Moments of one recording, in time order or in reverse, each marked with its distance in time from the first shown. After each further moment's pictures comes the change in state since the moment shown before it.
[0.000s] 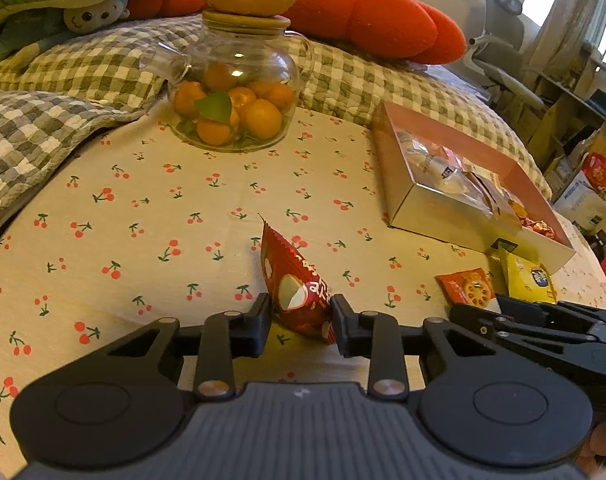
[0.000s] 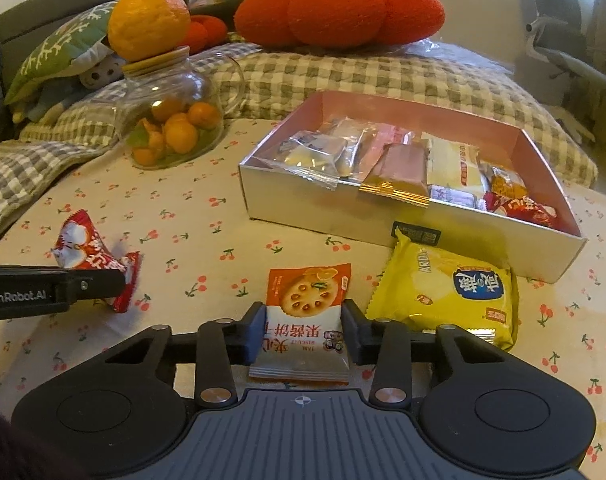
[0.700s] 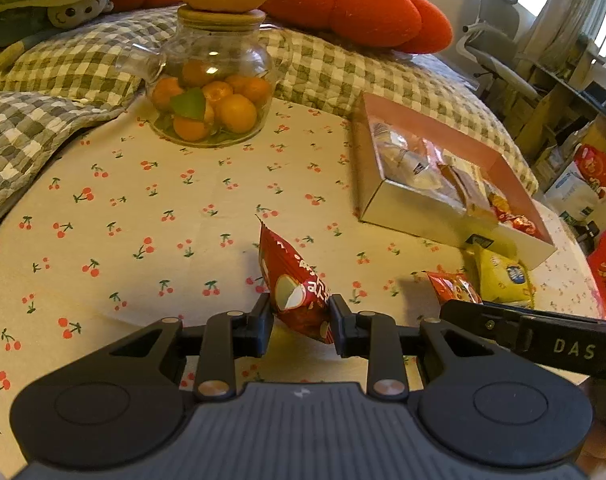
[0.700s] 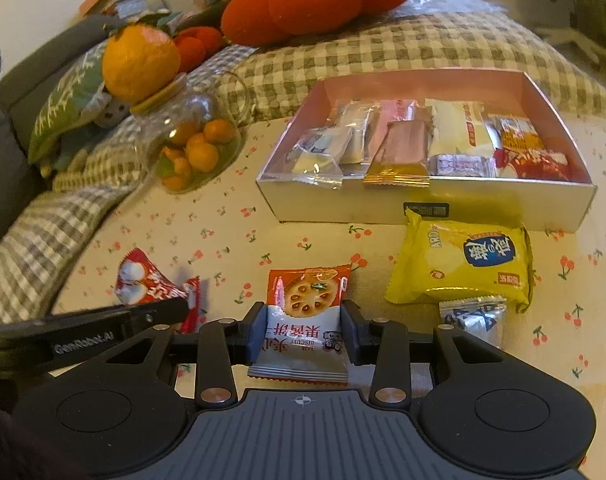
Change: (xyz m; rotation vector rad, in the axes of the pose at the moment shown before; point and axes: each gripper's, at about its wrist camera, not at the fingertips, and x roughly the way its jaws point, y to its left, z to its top) left arm -0.005 -0.017 0.011 0.001 0.053 -0.030; right arm -0.021 -0.027 0.014 0.226 0.086 0.178
